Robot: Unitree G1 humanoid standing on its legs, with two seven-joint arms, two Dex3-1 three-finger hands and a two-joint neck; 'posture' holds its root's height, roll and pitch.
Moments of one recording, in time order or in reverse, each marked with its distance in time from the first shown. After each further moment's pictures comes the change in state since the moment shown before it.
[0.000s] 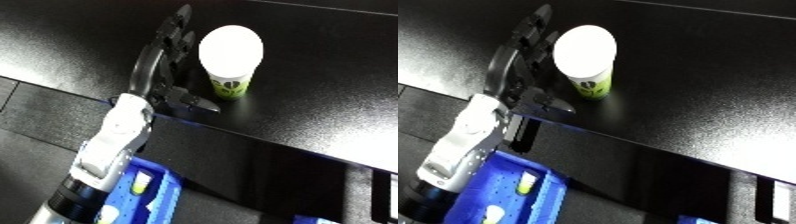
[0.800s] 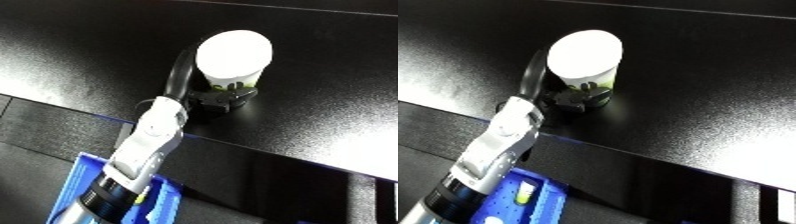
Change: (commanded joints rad) left arm -0.126 -0.085 -0.074 0.083 -0.020 -0.004 0.030; right arm -0.029 0.014 0.033 -0.013 0.020 0.001 -0.023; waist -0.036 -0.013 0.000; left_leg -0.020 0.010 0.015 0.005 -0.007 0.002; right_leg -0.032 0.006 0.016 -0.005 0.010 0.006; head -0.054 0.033
